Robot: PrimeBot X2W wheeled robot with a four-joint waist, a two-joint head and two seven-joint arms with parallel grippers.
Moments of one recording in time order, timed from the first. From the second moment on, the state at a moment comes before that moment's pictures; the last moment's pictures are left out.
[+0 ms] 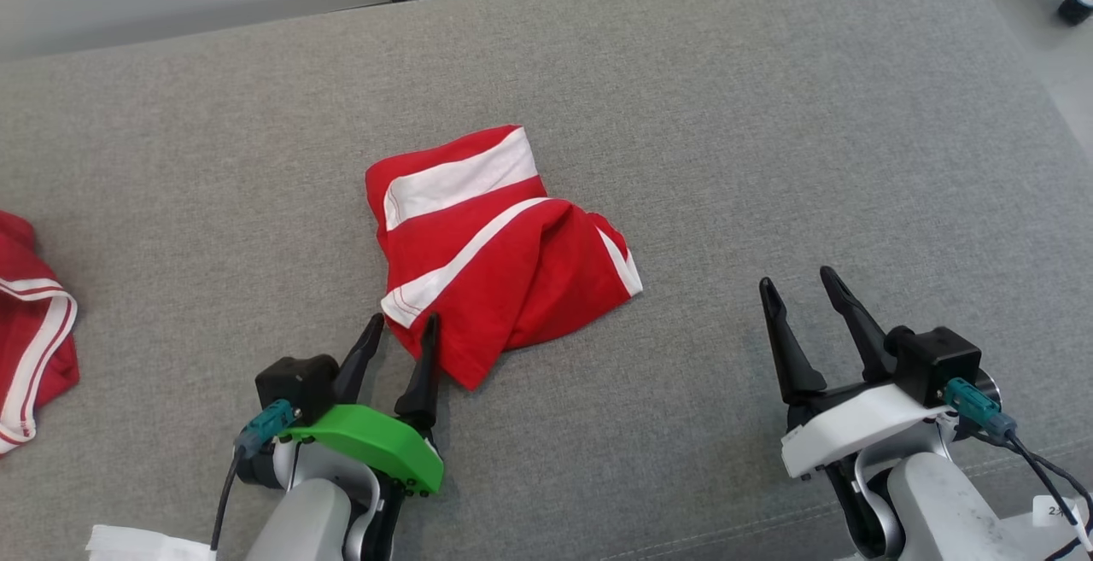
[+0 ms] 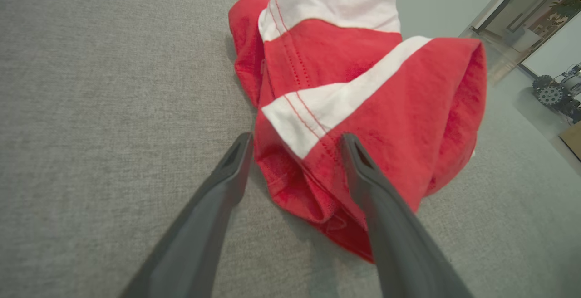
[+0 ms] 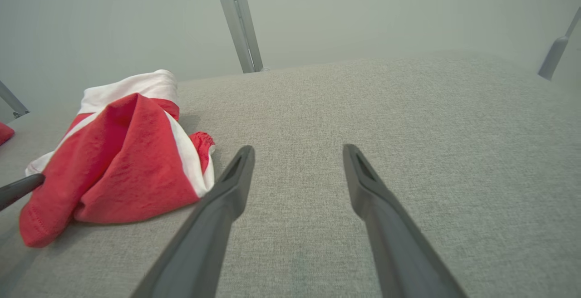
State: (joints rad) left arm -0.30 0.05 -0.33 0.58 -0.51 -0.13 -0.26; right arm -0.18 -0.11 0.16 0.27 0.26 0.13 -0.26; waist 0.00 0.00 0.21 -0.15
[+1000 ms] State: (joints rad) left arm -0.33 0.24 -0.15 0.25 -0.35 -0.13 -0.26; right arm -0.19 -0.07 0.15 0.28 0.28 0.13 -0.26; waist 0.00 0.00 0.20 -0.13
